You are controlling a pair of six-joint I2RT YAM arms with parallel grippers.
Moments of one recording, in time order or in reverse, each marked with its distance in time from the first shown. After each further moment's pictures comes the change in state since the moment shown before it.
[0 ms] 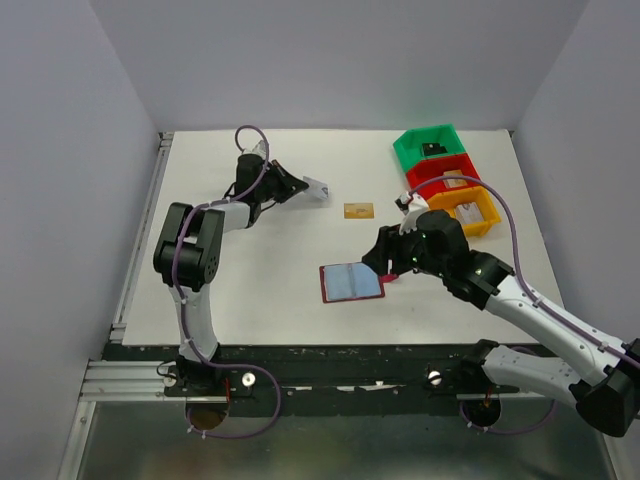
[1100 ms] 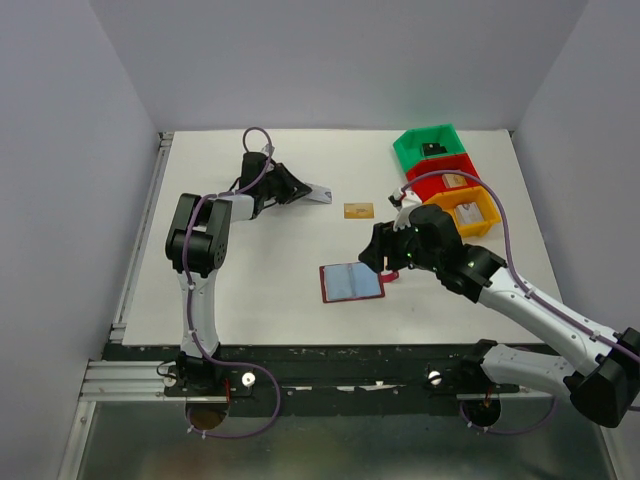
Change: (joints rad) left arm 0.019 0.192 0.189 -0.129 0.070 0.009; right arm 0.000 0.072 0.043 -0.008 -0.004 -0.016
